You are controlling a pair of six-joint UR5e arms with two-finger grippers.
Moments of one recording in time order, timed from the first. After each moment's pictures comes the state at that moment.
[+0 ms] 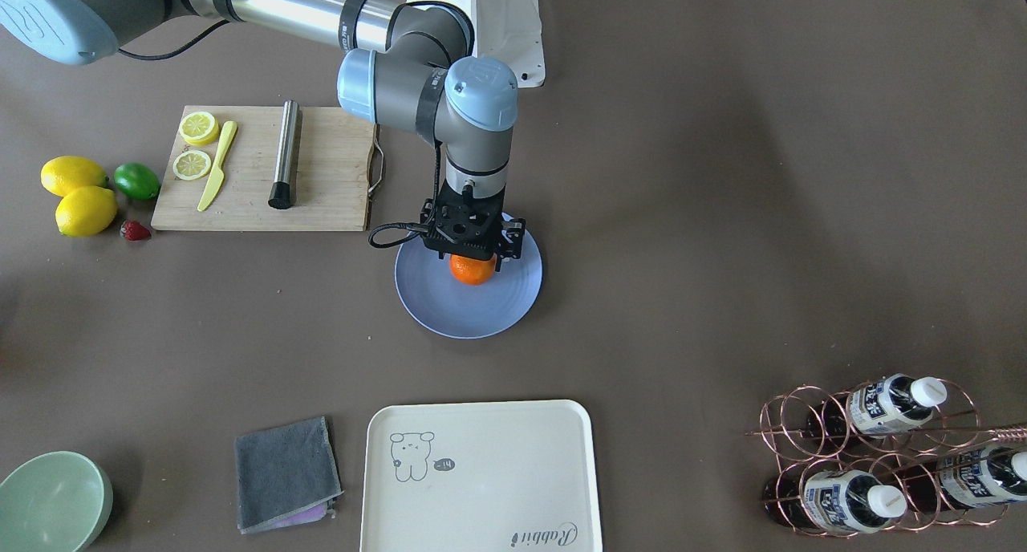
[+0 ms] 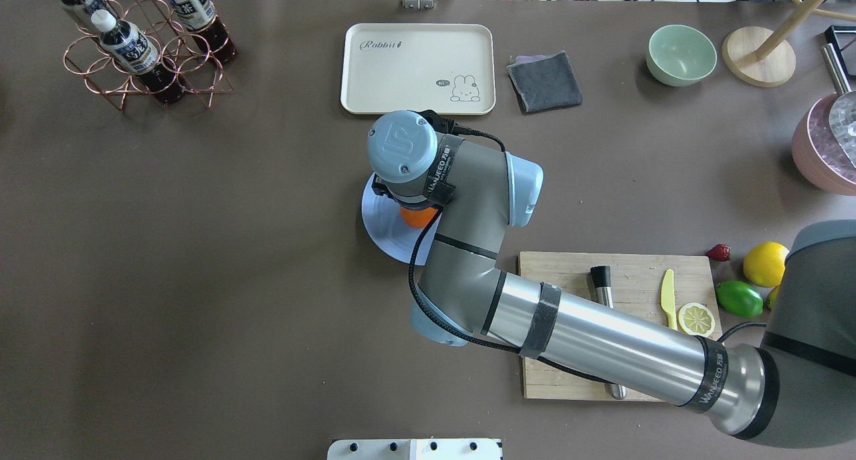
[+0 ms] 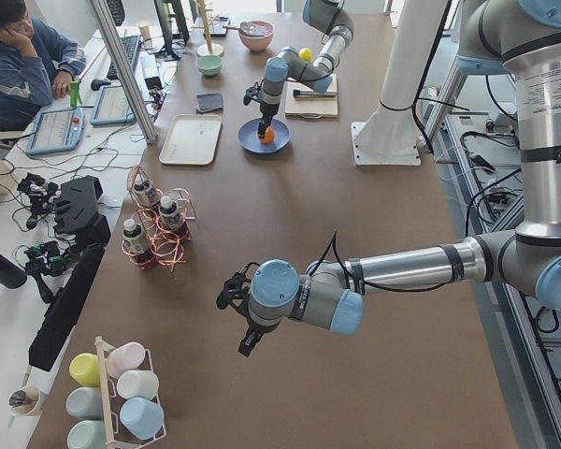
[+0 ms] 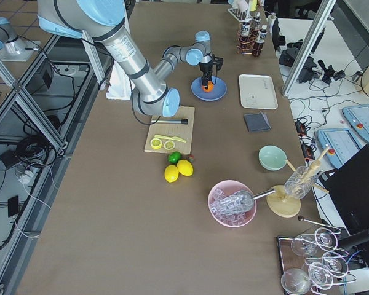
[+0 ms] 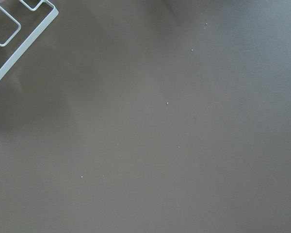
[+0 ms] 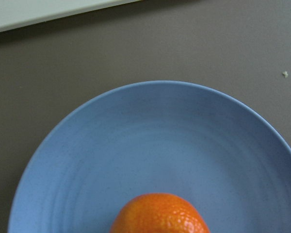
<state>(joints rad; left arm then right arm) -1.57 -1.39 -1.56 -2.03 -2.39 0.28 0.50 -0.65 1.35 -1.55 1.70 1.45</state>
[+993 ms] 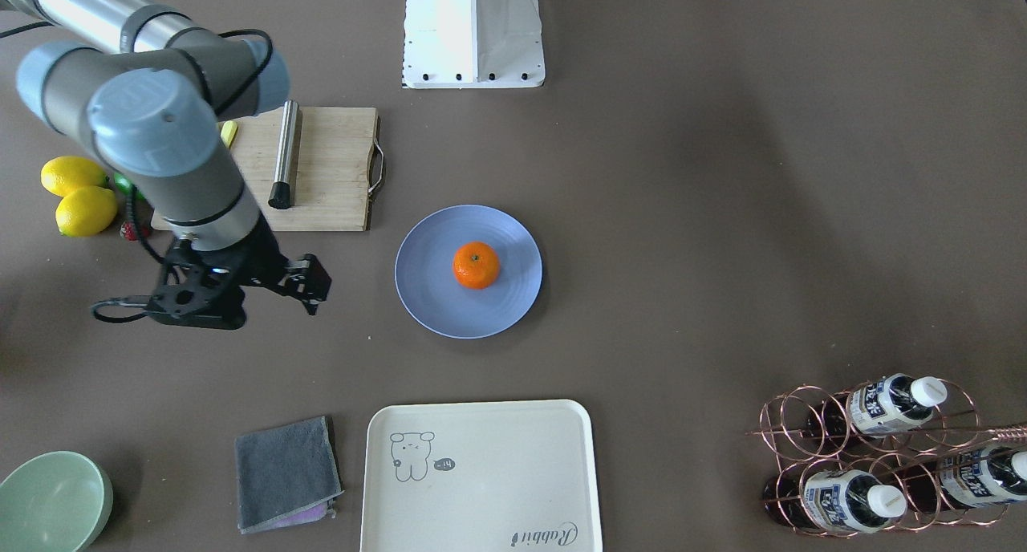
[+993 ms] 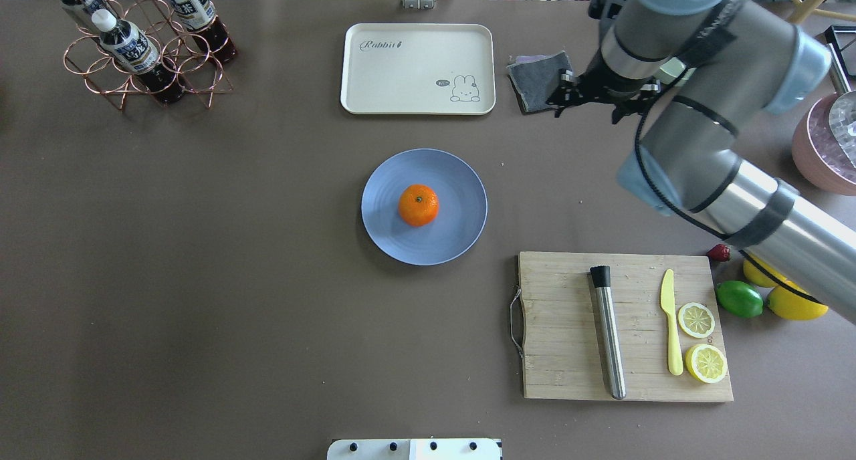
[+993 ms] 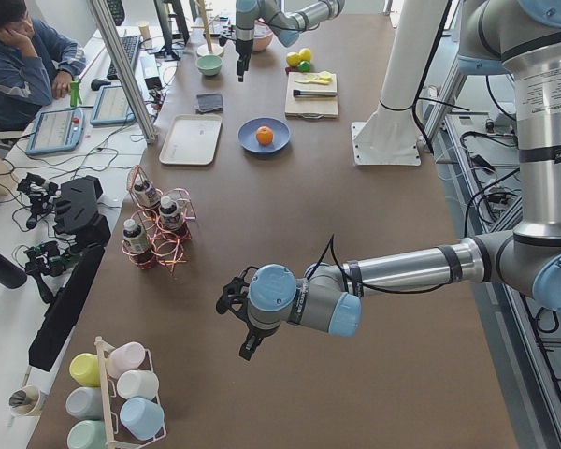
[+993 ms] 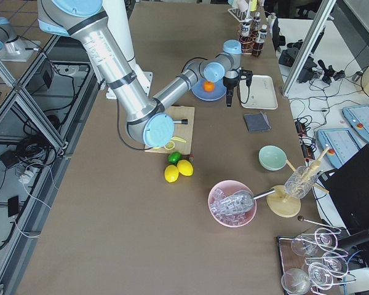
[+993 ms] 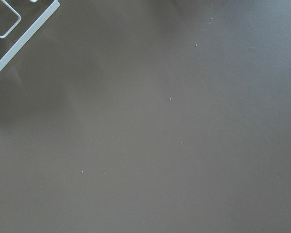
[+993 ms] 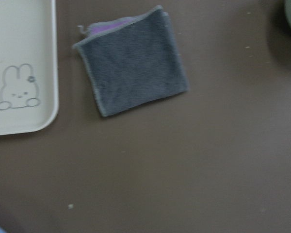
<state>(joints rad) -1.57 -1.40 -1.53 -2.02 -2.40 0.28 0.95 -1.07 1.67 -1.56 2.08 0.93</state>
